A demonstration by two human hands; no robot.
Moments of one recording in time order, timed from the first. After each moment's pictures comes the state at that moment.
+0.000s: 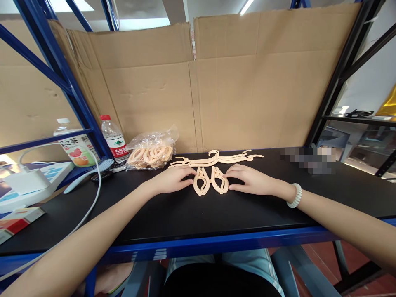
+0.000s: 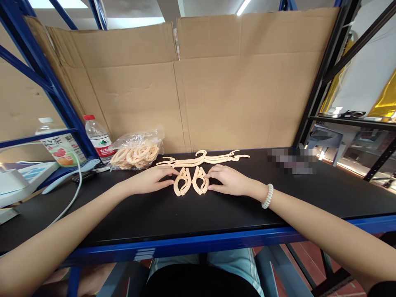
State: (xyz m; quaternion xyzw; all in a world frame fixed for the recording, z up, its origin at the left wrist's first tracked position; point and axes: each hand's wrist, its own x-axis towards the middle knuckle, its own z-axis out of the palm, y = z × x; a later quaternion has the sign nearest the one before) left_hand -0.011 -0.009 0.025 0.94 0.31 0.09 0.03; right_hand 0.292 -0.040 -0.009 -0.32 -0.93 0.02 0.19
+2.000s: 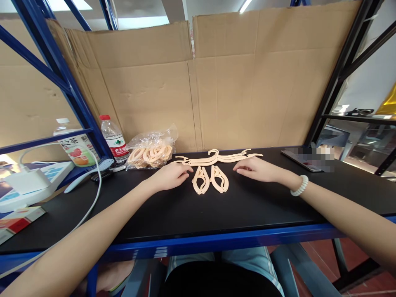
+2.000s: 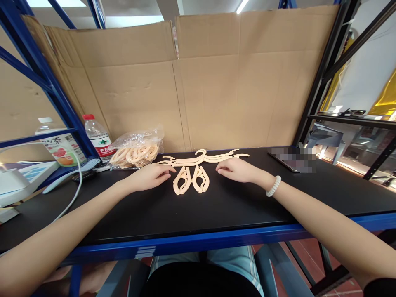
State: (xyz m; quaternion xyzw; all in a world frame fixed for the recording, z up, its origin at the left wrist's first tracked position) left_hand -0.016 0.001 0.021 0.91 0.40 0.06 -0.05; right_hand 0.322 -0.018 0.001 -0.40 -0.90 0.05 0.17
